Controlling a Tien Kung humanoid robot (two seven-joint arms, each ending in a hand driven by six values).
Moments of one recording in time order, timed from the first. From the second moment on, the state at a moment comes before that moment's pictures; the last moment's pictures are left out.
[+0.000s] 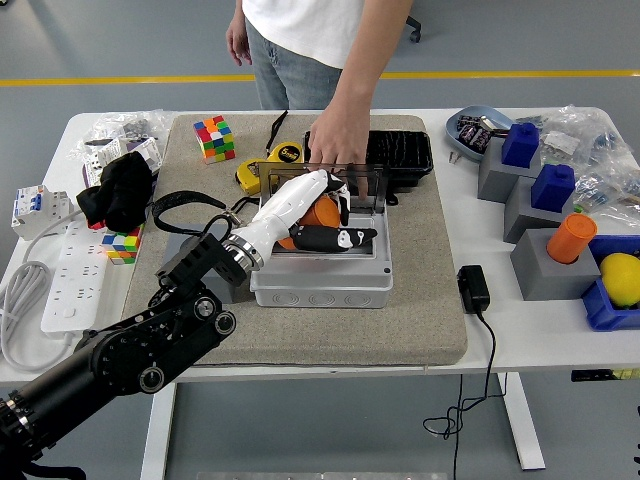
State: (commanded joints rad) left arm -0.57 0.06 -0.73 -1.11 1.67 0.25 -0.08; right arm 0.20 -0.17 1.61 0.18 -1.34 -0.10 -0.05
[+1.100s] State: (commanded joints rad) left arm -0.62 0.05 -0.68 -1.03 1.64 0.21 -0.15; right arm 0.20 -0.17 1.61 0.18 -1.34 -0.10 -0.05
